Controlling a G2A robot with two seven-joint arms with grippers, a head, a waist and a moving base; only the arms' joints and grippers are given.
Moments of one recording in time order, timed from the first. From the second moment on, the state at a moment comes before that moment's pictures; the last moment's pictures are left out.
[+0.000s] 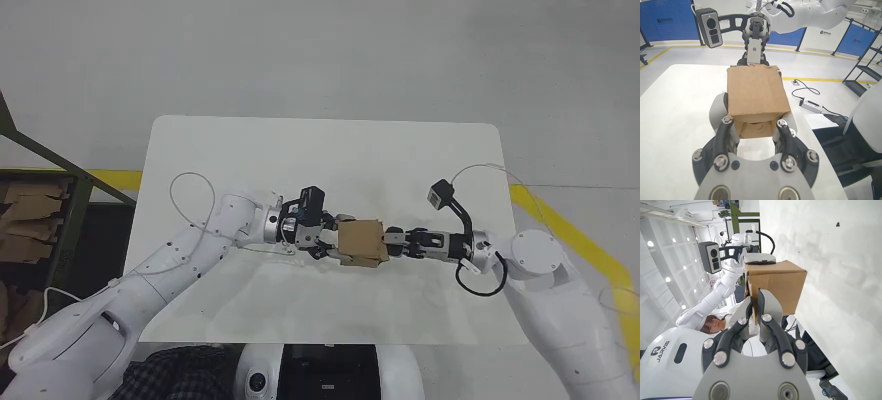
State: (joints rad) left arm 0.80 -1.02 -0.57 -1.25 1.29 -1.01 0.51; right arm -1.28 -0.98 1.25 -1.61 0.39 -0.07 1.14
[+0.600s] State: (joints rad) left arm 0.80 -1.03 -0.58 -1.23 1.28 -1.01 0.52; right arm -1.26 -0.99 1.22 -1.61 0.39 -0.06 1.13
